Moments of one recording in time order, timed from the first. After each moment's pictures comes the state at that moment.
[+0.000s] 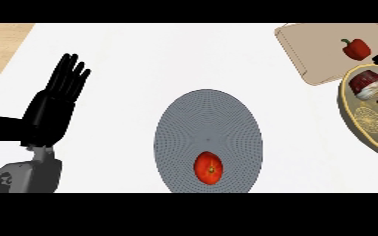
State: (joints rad) left arm -0.16 0.21 0.10 -1.58 0.31 -0.08 0.05; right arm -0.68 -0.87 0.12 -0.58 0.37 0.19 -0.41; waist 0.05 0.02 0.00
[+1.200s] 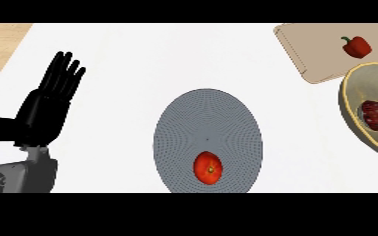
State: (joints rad) left arm -0.17 0.21 0.12 -1.59 0.33 -0.09 0.06; right arm -0.81 -1.03 -0.29 -0.12 0.02 0.51 -0.58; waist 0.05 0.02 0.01
